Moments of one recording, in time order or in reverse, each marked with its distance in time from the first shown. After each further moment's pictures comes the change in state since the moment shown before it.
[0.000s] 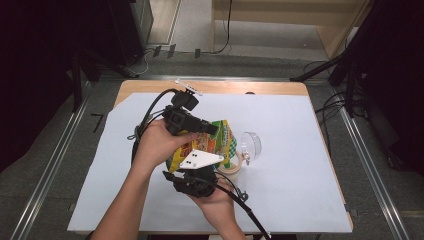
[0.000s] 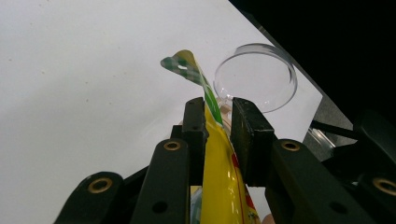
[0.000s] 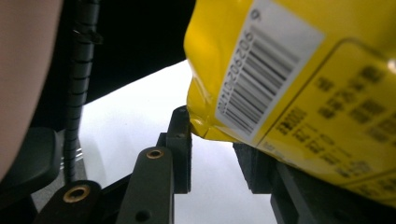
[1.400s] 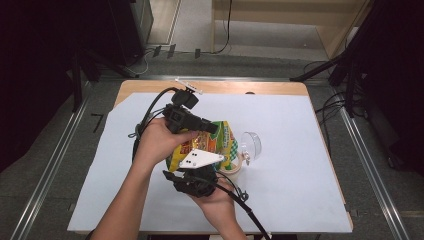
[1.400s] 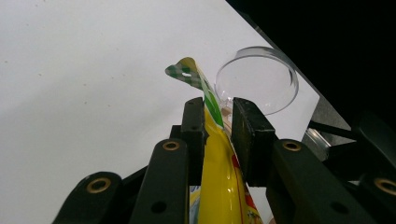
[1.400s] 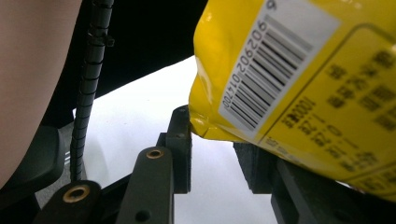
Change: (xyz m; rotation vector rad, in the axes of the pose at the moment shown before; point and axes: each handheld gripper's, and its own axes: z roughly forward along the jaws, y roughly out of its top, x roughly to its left) left arm 0.005 0.003 0.001 -0.001 -0.018 -0.003; right arm 0.000 0.003 -0.002 0.006 -0.004 -0.008
